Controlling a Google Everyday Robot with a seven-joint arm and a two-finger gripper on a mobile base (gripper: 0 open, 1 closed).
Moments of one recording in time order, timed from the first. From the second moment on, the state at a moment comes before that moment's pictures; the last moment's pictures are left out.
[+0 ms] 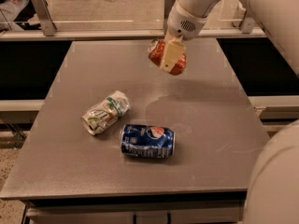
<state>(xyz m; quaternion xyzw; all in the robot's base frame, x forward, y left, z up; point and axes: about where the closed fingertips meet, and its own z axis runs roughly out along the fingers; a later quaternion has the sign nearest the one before) 0.630 -0.061 0.919 -0.66 0.73 0.07 0.18</state>
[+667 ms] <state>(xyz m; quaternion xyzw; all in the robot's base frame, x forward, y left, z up) 0.596 -0.096 0.893 -0.69 0.72 0.03 0.06</state>
